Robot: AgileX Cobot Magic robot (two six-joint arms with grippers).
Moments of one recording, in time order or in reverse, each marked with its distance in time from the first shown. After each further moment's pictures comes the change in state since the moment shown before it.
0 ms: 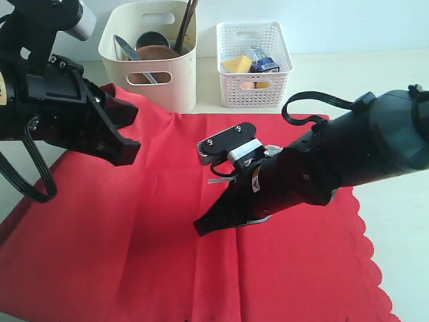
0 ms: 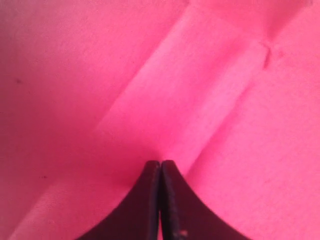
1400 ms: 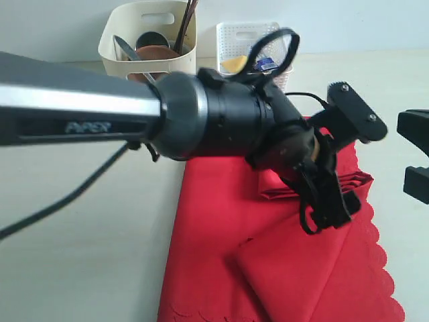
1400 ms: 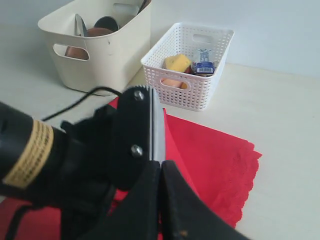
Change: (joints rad) left arm -0.334 0.907 -0.769 0.068 0.145 0.113; right arm -0.296 -1.221 0.463 -0.271 0.084 0.136
